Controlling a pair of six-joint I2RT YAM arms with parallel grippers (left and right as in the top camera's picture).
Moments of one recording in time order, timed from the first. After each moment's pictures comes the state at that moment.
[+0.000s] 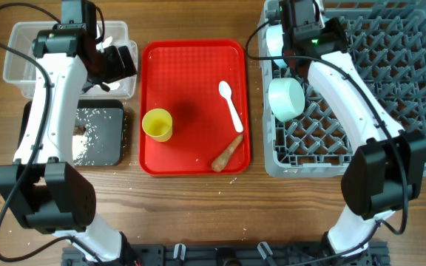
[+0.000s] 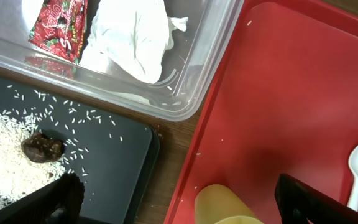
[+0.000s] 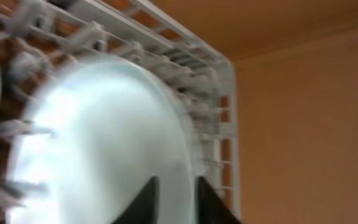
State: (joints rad) left arm 0.02 1.82 1.70 -1.11 -0.02 -0.31; right arm 0.26 1.91 1.63 -0.65 0.89 -0.33
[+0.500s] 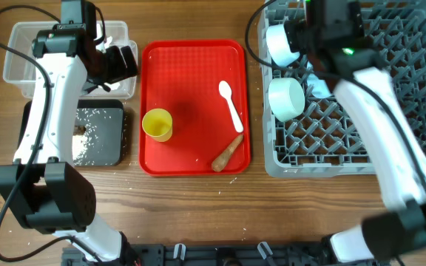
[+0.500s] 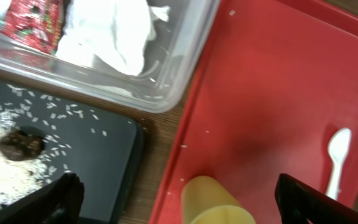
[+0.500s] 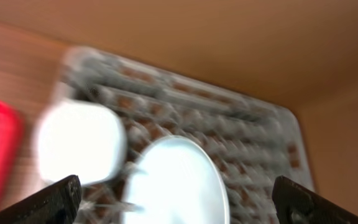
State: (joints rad) left arm 0.02 1.82 1.70 -1.12 0.06 -0.31; right arm 0.26 1.64 1.65 -0.68 0.37 -0.20
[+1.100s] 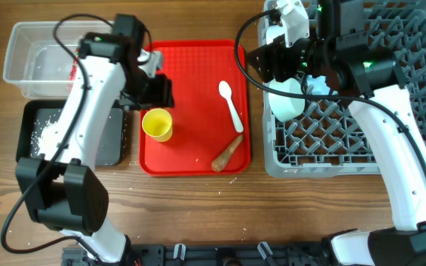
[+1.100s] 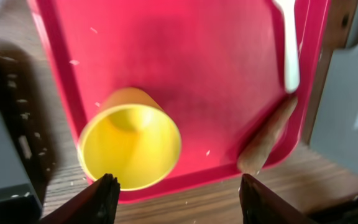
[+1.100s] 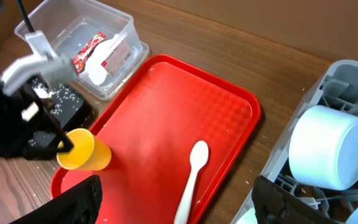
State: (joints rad) left arm -0.19 1.82 1.64 -1.31 0.24 -0.13; right arm 0.26 1.57 1.64 -0.83 -0.41 -0.11
